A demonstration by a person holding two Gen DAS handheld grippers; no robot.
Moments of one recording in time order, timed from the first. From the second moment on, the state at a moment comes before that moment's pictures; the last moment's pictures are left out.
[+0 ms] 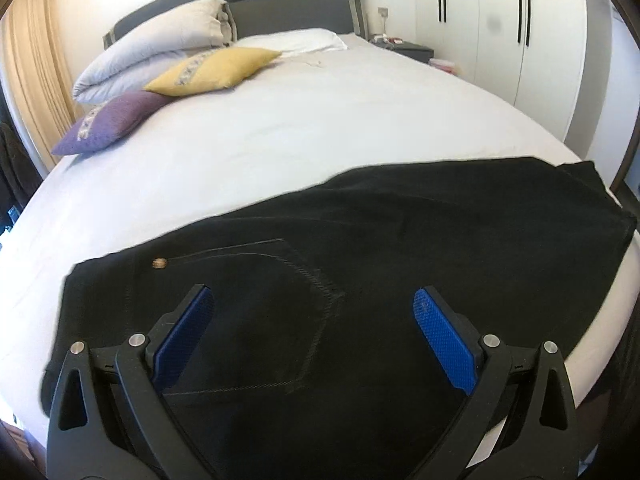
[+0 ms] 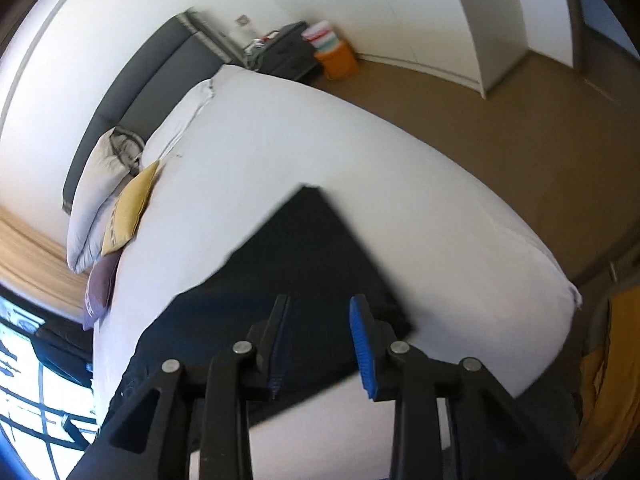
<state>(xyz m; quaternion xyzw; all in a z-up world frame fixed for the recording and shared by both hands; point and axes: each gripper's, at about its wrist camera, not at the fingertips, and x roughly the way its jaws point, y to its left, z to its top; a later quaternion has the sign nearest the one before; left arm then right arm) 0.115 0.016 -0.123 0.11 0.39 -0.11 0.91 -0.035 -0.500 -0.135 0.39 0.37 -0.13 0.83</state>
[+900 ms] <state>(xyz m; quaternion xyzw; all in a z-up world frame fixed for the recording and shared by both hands) 0.112 0.151 -0.150 0.06 0.43 0.02 0.90 0.013 -0.461 -0.242 0.48 0.40 0.04 0.78</state>
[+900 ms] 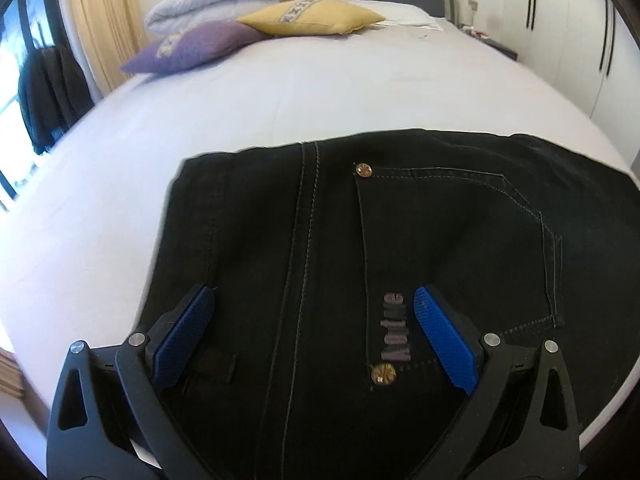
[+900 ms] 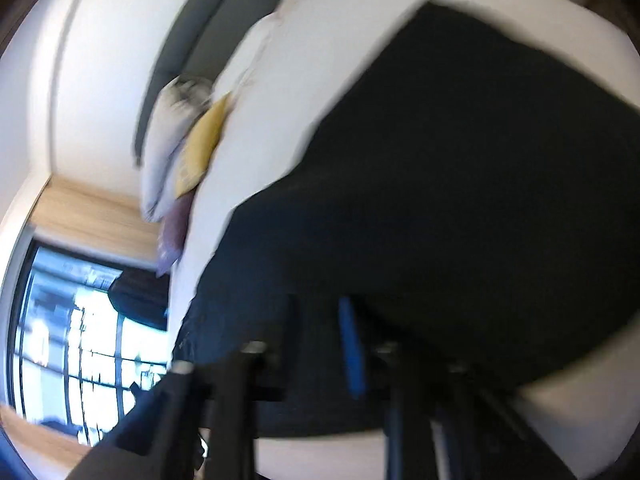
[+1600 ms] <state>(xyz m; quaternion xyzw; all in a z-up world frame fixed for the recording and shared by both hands) 0.115 -0.102 -0.132 0.11 0.43 -0.17 0.88 -0.085 -0.544 -0.254 0.68 0.25 -0.09 0.68</state>
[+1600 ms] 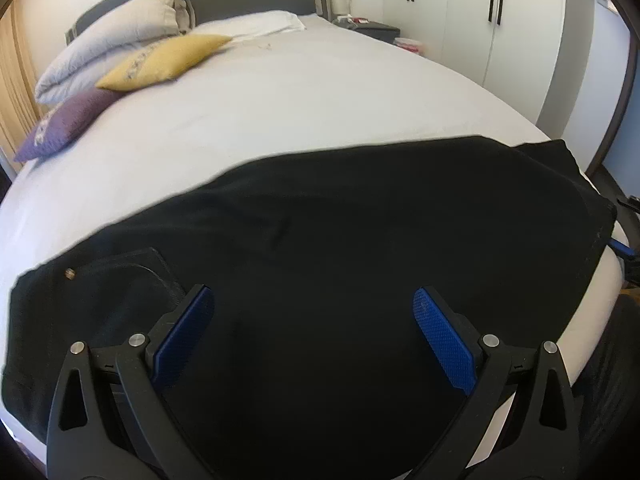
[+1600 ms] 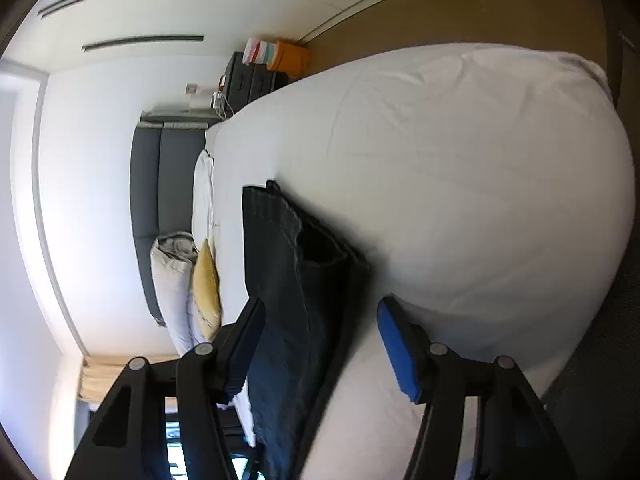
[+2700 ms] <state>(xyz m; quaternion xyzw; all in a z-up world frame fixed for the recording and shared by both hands) 0.107 -0.112 -0.158 0.08 0.46 -0.18 0.87 -0.052 -0.540 -0.268 0.70 0.20 -0.07 0.68</state>
